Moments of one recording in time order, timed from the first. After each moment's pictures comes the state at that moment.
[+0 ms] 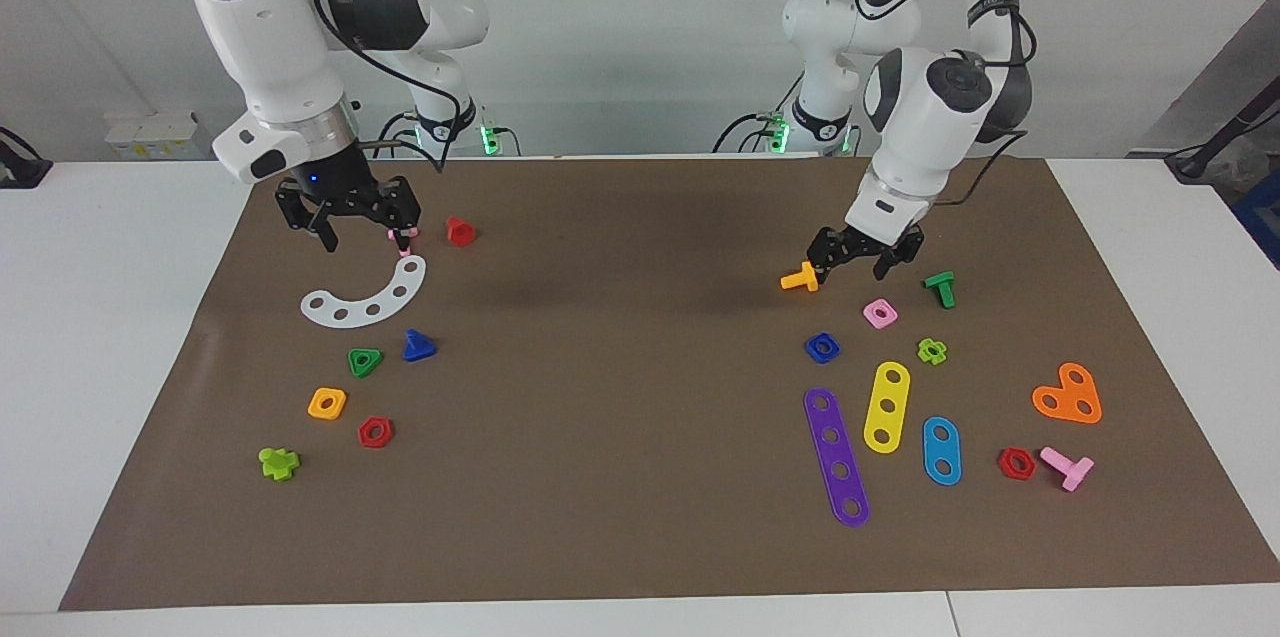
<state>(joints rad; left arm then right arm) -0.25 0.01 -0.01 -2.11 -0.07 2.20 -0.25 0.10 -0.03 -0.02 -1.84 0.00 1.92 0.11</state>
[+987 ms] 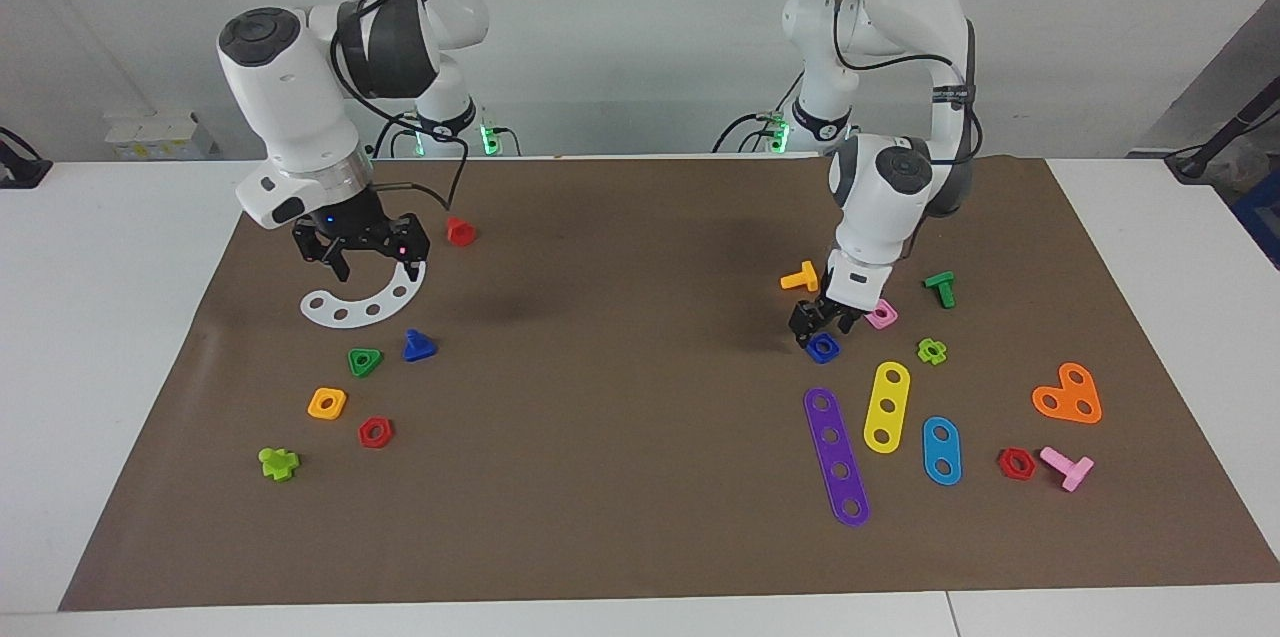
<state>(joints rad) -0.27 0.20 -0.01 -2.19 -0.07 2.53 -0.58 0.10 0.02 -0.02 -1.91 0.00 2.01 0.11</state>
